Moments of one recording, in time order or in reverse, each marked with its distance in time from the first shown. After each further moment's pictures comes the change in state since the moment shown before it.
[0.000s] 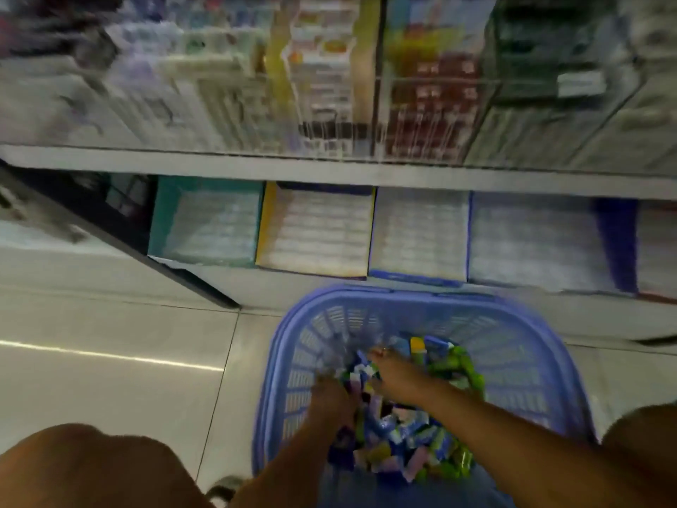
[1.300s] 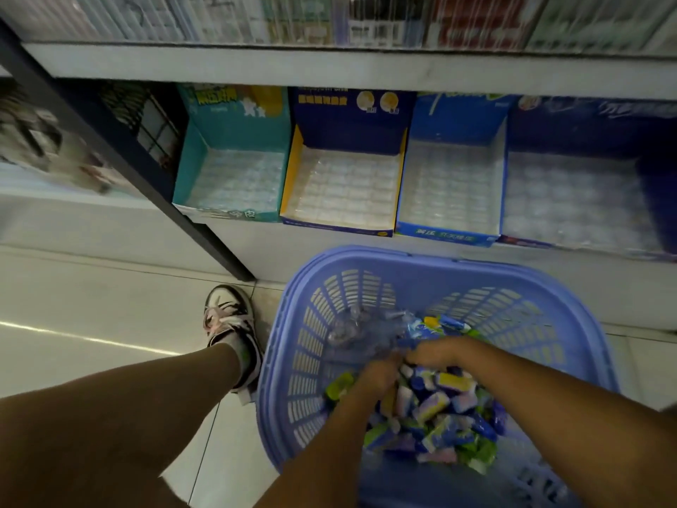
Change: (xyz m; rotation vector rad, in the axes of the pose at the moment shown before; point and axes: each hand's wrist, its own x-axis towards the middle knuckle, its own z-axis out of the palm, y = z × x) left_hand -0.008 0.034 0.018 -0.631 -0.287 0.119; right_hand 0.003 0.018 -0.006 -0.026 -0.372 0.223
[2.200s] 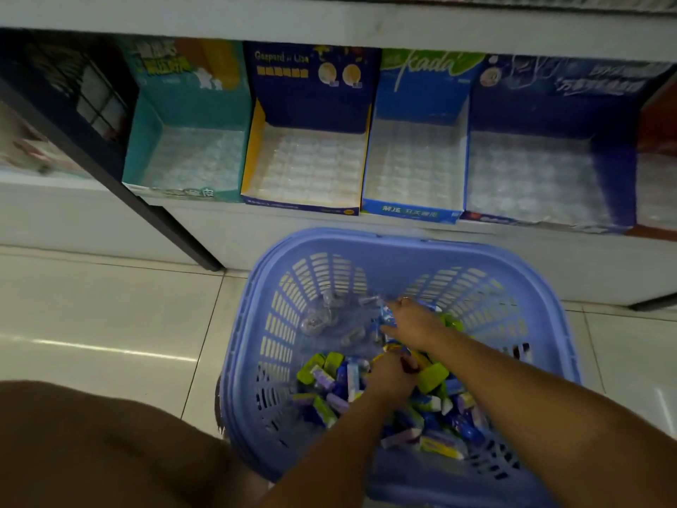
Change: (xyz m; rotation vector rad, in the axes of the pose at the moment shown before) left_hand -0.010 -0.011 0.061 0.399 0.054 0.252; right_hand -0.008 0.015 0.007 0.002 0.519 -0.031
